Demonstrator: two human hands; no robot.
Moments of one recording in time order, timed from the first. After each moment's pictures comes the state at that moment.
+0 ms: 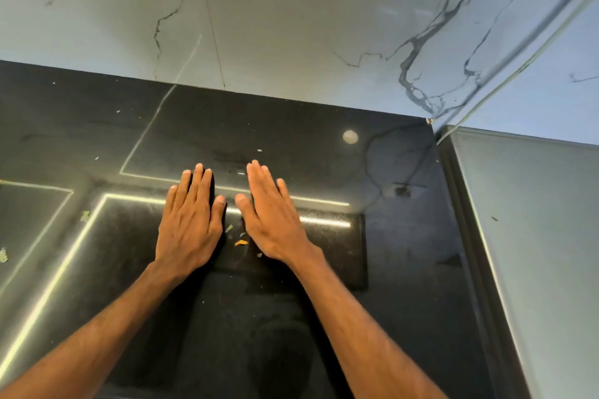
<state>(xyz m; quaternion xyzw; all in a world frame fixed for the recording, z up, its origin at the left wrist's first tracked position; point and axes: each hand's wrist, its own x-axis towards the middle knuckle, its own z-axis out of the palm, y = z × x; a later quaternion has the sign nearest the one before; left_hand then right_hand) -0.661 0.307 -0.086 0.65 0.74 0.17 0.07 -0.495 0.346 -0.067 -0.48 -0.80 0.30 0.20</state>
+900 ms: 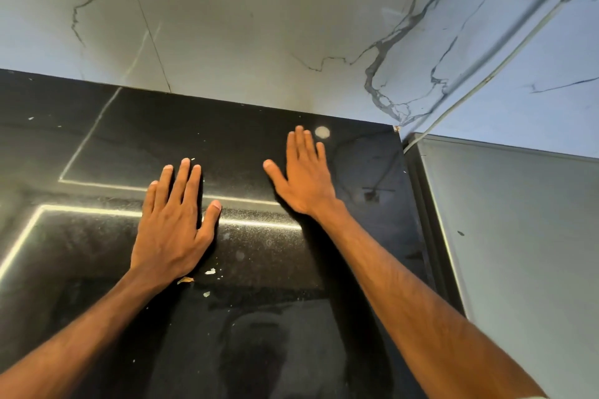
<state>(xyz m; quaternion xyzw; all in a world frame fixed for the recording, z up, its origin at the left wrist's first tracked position) -0.616 0.363 -0.085 0.69 0.71 0.14 0.06 -0.390 0.478 -0.075 -0.59 -0.79 0.11 0.08</state>
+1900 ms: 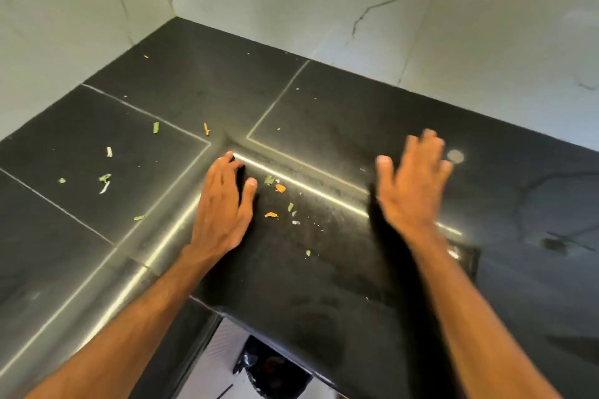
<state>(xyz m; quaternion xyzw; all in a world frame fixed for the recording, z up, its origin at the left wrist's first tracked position) -0.850 0.222 -0.083 0.50 0.81 0.31 0.05 -0.586 0.383 -0.070 -0.61 -0.76 0.10 0.20</state>
